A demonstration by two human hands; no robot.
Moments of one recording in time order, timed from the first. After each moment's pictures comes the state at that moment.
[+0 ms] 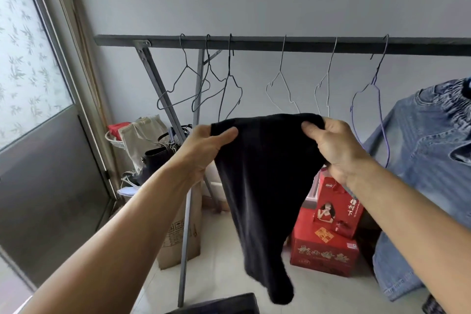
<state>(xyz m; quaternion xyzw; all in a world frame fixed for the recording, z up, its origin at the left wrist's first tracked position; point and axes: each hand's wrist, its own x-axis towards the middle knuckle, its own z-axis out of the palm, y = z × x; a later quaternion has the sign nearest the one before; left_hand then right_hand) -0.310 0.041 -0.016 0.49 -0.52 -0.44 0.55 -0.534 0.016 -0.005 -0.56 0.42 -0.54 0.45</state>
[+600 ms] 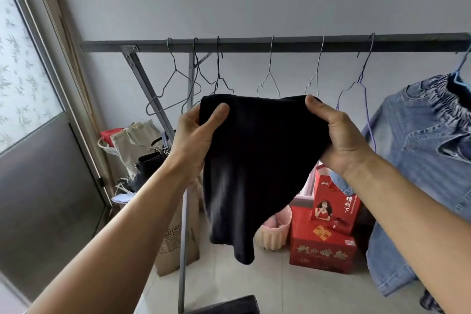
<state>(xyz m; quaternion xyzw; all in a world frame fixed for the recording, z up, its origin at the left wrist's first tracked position) -0.323 0.040 -0.001 0.37 -0.53 -0.39 0.66 -0.548 0.015 0.013 -0.48 0.30 -0.57 0.59</state>
